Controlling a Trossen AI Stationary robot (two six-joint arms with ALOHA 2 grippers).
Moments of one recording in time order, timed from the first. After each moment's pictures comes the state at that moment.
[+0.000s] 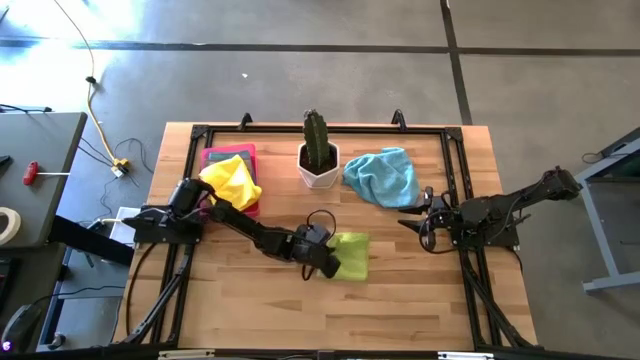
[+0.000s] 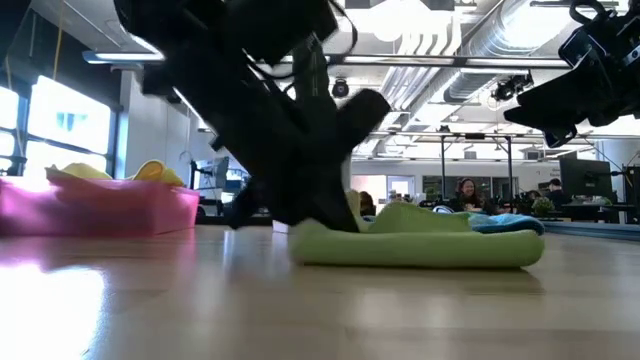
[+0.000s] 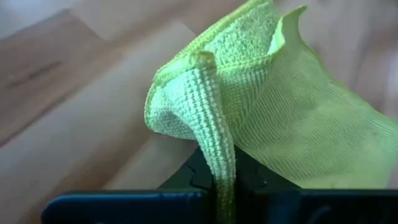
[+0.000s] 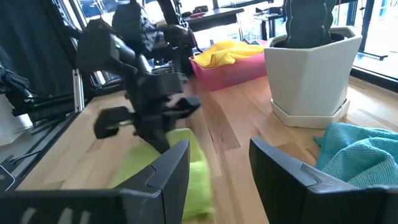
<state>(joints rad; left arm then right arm) -0.19 2.04 1.09 0.08 -0.41 -0.94 0.35 0.21 0.01 0.06 0.43 0.25</state>
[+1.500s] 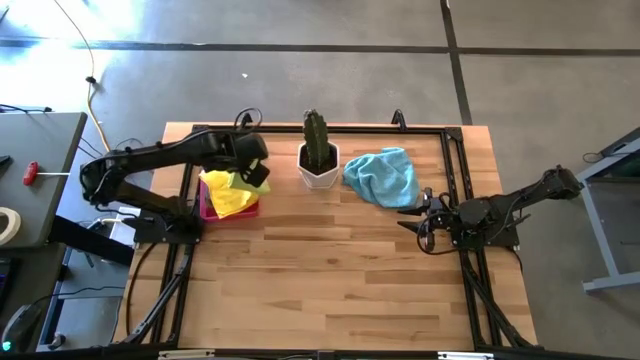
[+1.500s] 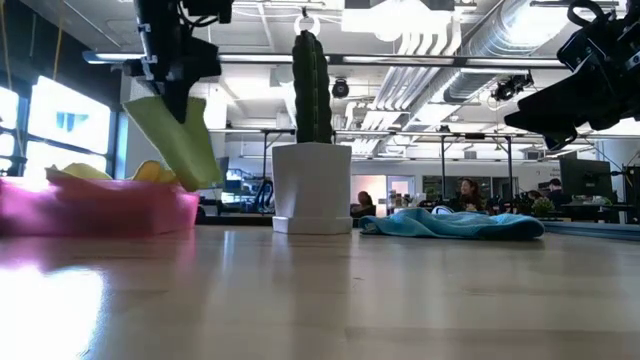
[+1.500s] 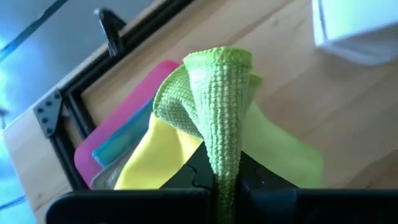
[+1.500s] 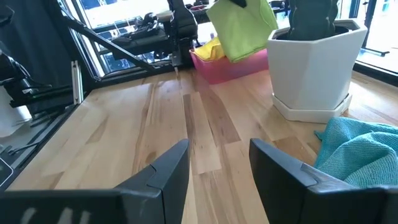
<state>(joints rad) 0.46 1.28 1.14 -1.18 -0.45 -0.54 0.35 0.24 0.01 0.06 0.42 0.25</state>
